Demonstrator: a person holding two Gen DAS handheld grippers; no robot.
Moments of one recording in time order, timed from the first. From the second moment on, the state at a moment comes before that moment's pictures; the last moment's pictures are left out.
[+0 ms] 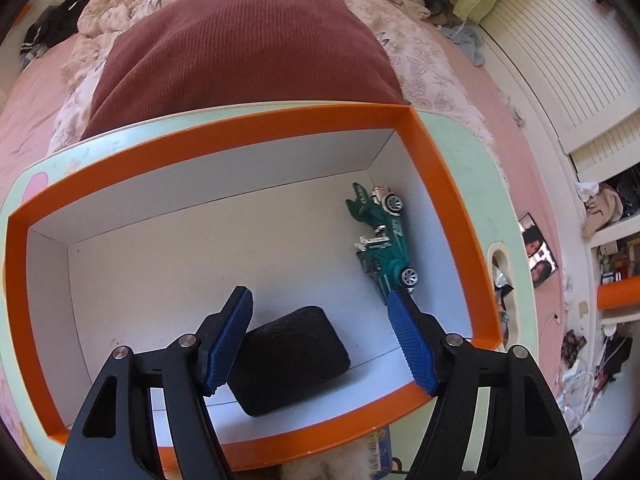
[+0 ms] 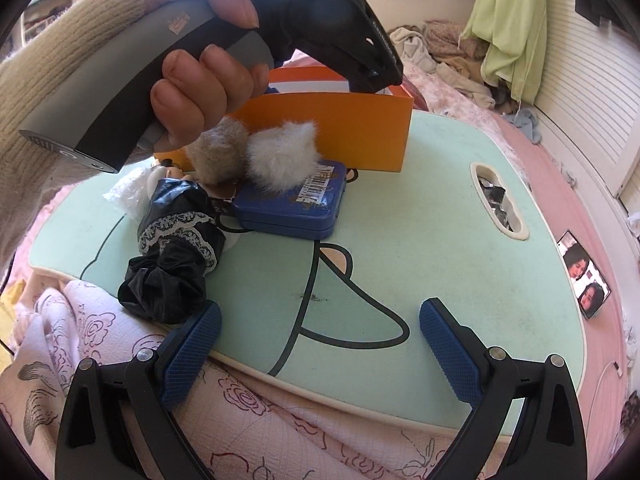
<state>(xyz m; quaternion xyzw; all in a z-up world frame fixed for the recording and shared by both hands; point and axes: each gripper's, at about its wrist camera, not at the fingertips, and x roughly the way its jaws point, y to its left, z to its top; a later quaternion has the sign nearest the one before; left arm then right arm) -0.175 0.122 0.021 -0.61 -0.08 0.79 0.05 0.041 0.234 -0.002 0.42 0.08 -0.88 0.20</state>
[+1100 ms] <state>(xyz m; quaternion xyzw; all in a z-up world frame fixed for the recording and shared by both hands) -0.150 0.110 0.016 -0.71 -0.04 0.70 0.04 0.038 0.235 -0.005 0.42 0.07 -0.88 0.20</state>
